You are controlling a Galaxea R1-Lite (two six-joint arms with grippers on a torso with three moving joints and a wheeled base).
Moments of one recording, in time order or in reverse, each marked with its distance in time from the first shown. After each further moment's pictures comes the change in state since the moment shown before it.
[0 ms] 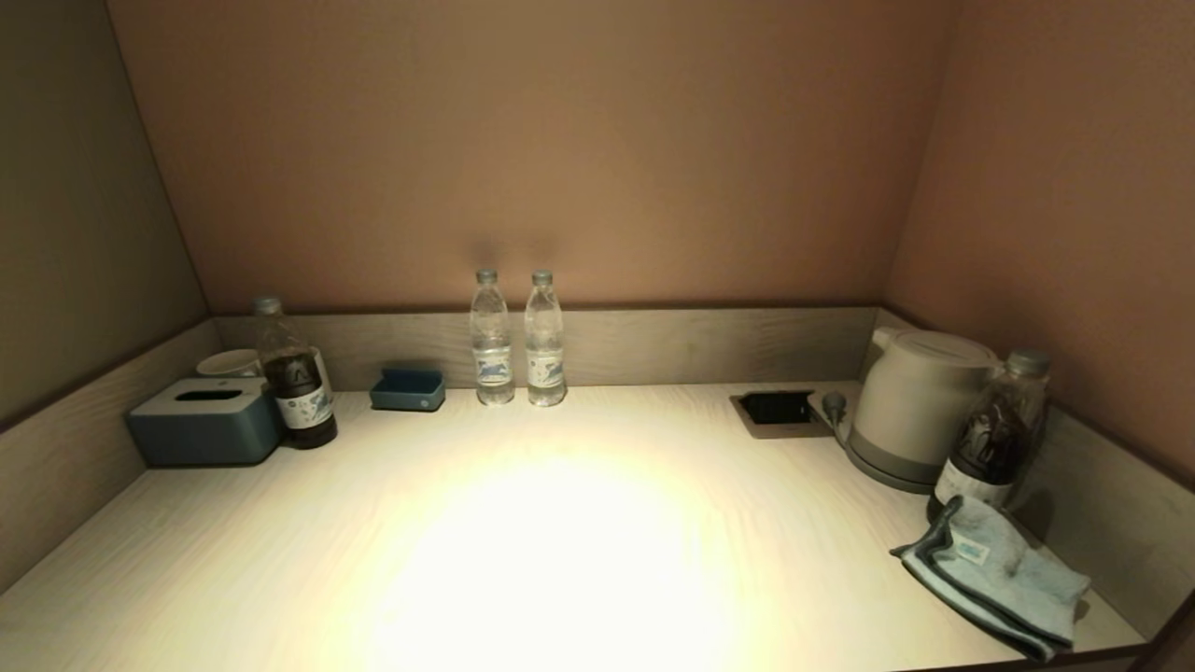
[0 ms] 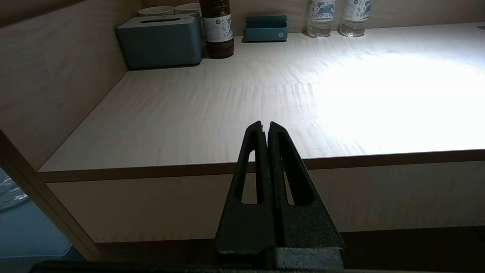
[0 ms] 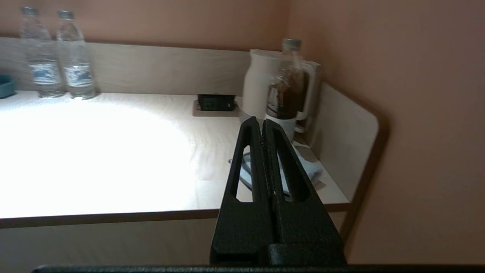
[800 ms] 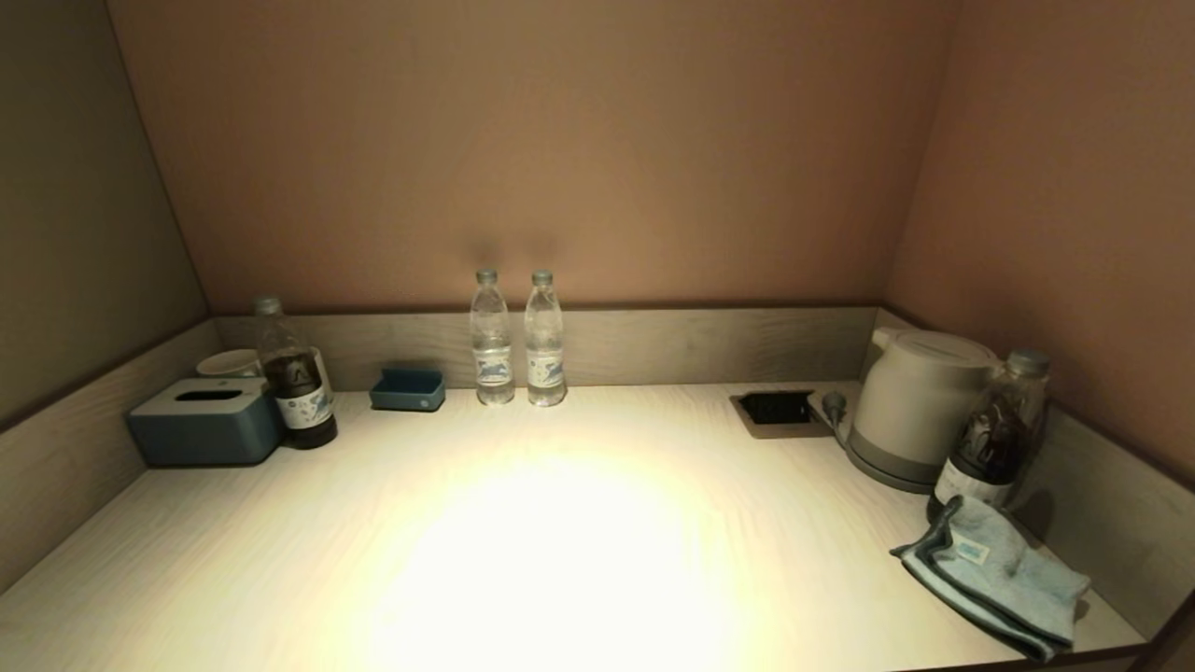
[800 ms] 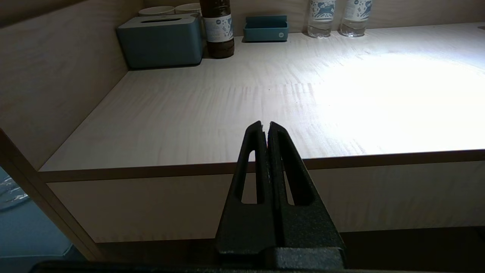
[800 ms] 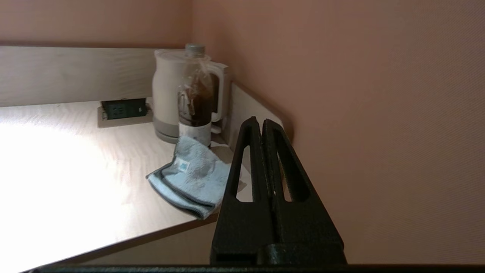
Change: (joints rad) left arm 0.000 0.000 0.000 0.000 0.000 0.000; right arm 0.004 0.192 -0.085 -0.088 -0.325 -0.092
